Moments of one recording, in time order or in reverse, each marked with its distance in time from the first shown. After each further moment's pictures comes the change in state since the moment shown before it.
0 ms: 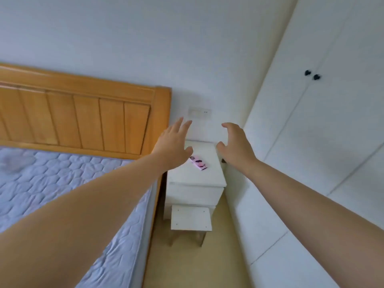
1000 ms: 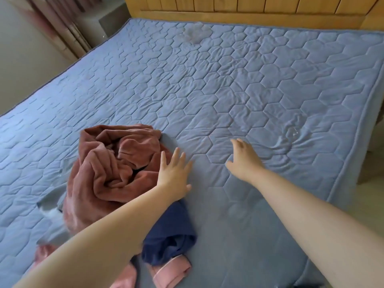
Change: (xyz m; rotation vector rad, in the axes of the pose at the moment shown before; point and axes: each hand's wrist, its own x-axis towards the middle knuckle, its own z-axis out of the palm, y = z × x) left_hand -0.568 -0.480 0.268 0.733 -0.666 -0.774; right_hand -0.328 -0.166 0.680 0.081 -0.860 -0.392
